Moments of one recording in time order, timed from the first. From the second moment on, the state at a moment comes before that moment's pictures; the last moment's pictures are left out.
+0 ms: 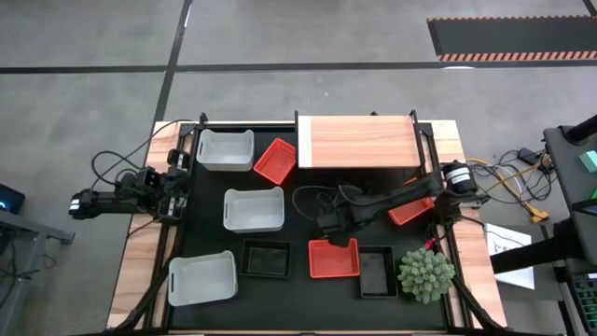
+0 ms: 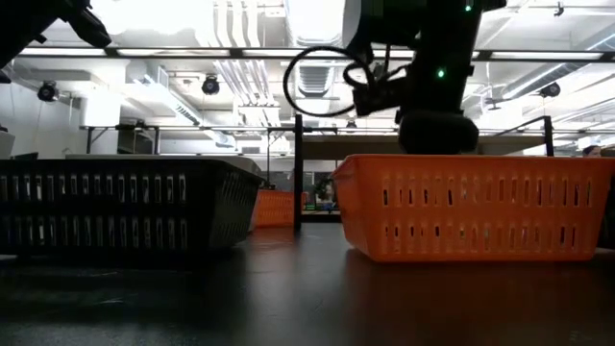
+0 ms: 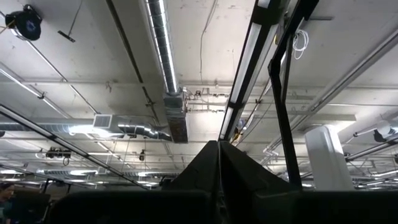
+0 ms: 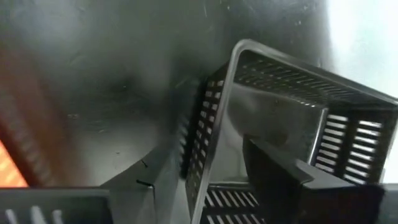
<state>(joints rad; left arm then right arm) 0.00 0.08 0.01 0.86 -0.01 -0.01 0.20 1.89 1.30 -0.93 0.37 0.42</state>
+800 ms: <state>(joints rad) 0.00 0.09 0.01 0.85 0.00 -0.02 0.24 1.76 1.53 -1.09 0.15 0.38</state>
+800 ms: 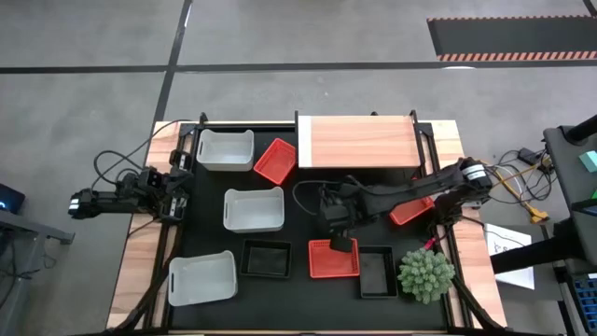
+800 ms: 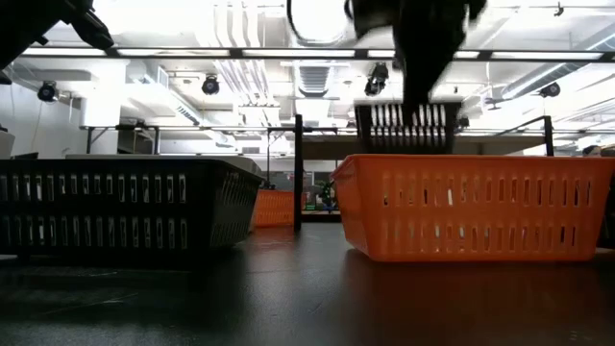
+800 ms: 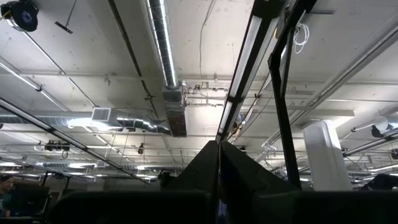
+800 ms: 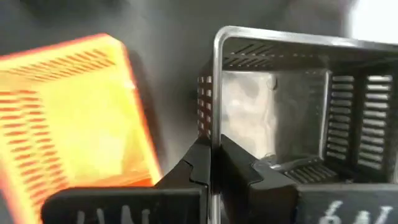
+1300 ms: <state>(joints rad) 0.00 0.09 0.01 0.85 0.00 -0.02 0.32 1.74 2.03 -1.15 0.28 0.02</state>
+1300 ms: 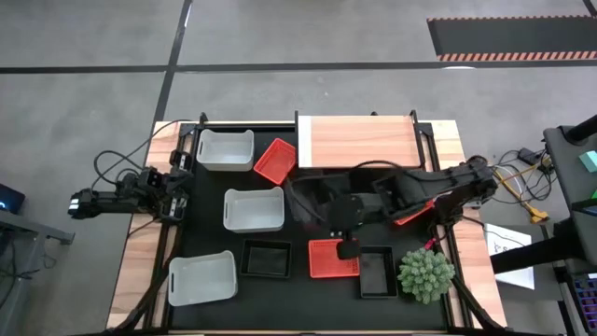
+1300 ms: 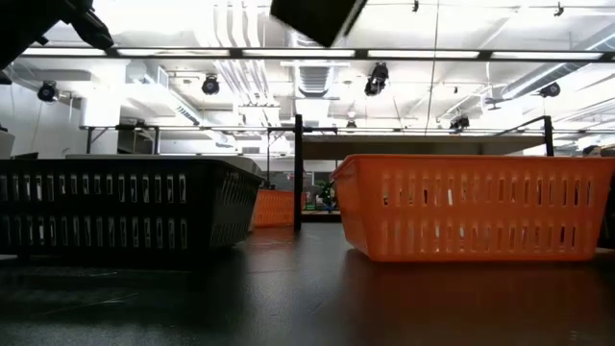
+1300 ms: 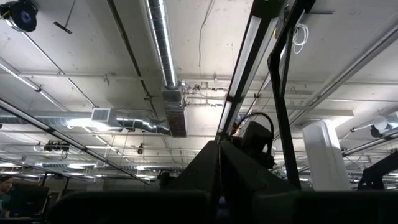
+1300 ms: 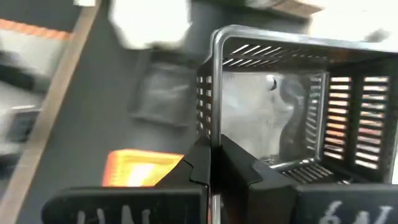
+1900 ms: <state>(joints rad) 0.00 0.09 0.01 0.85 -0.01 0.01 -0.04 1.74 1.82 -1.33 0.34 -0.20</state>
